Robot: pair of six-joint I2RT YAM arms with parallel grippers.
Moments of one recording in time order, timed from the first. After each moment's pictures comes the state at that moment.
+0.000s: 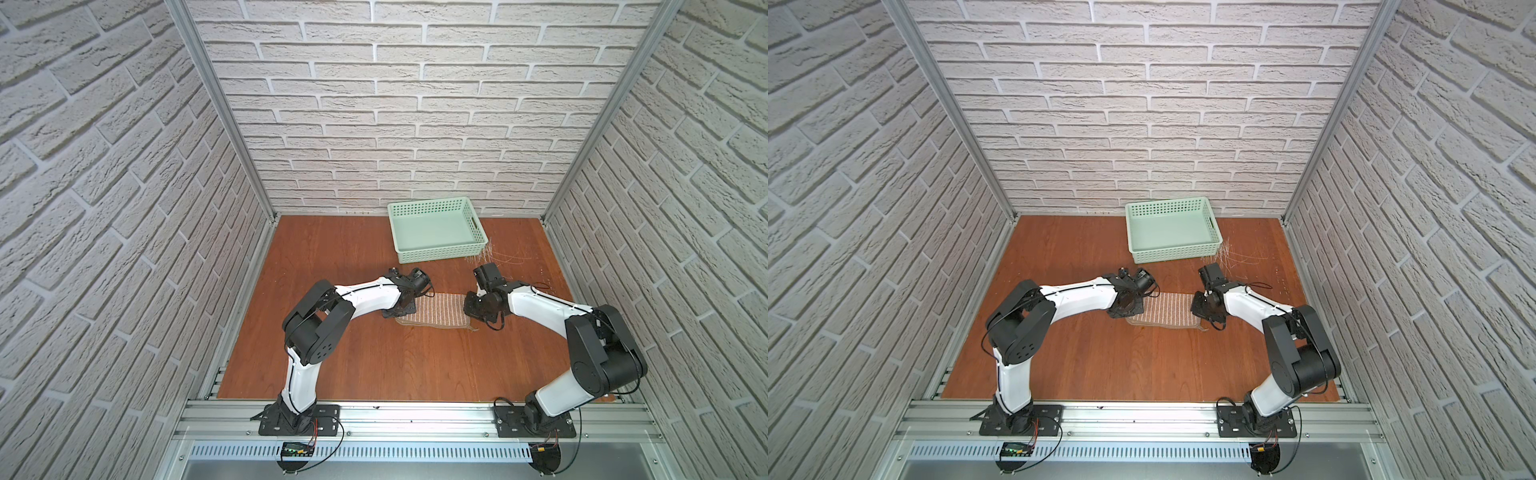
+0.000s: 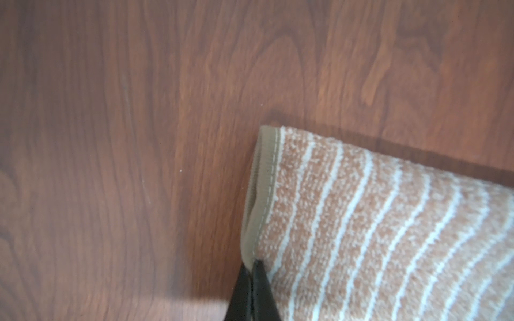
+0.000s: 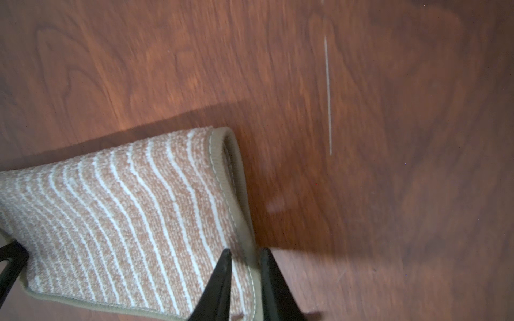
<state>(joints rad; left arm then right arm) -0.76 1.95 1.28 -0.67 -0.24 -0.88 0.35 1.58 0.84 -0.47 -0.09 0.68</state>
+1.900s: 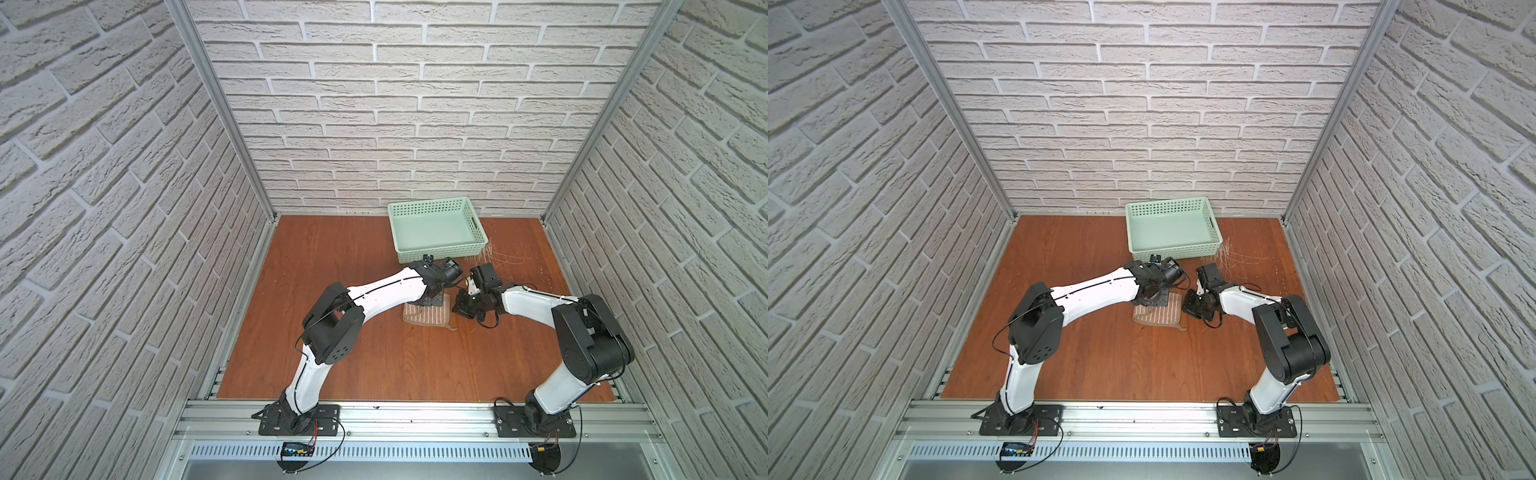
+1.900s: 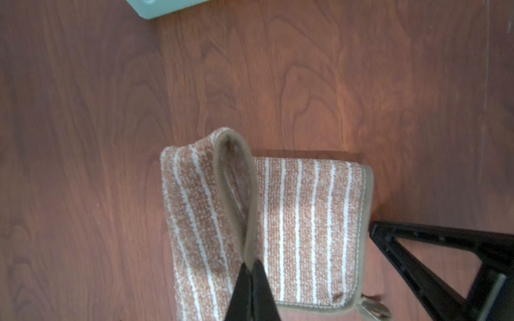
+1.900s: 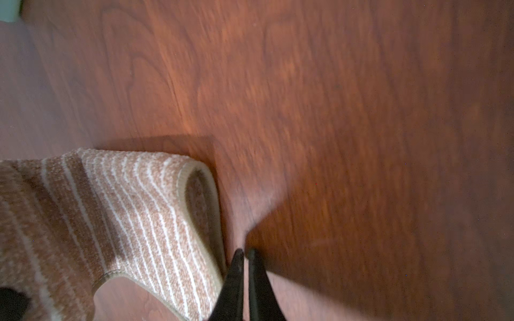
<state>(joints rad) -0.89 2.07 1.70 -0.88 -0.28 -0.75 0.35 1.67 0.83 -0.29 -0.30 0.73</state>
